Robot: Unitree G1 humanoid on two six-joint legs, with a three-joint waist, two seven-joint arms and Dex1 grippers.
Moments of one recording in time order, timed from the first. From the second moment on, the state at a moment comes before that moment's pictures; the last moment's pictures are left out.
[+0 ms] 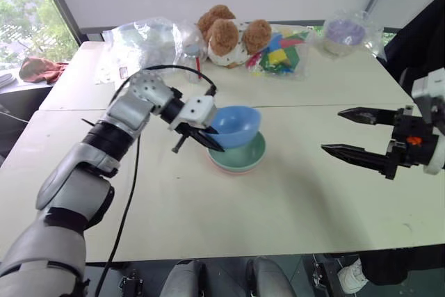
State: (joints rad) left arm -1.14 0.56 -0.59 0.55 -0.32 -0.14 -1.61; right arm -0.21 -1.08 -0.63 -0.60 0.89 1.05 0.90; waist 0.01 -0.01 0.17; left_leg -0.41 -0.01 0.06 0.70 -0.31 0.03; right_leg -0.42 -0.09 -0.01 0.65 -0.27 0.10
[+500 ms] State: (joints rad) left arm -1.14 0.53 -0.38 0.50 -0.36 0.04 -1.61; right arm -0.20 -1.12 -0.63 -0.60 0.93 1.06 0.84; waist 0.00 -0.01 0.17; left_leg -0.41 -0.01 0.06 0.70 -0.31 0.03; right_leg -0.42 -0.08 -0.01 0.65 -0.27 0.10
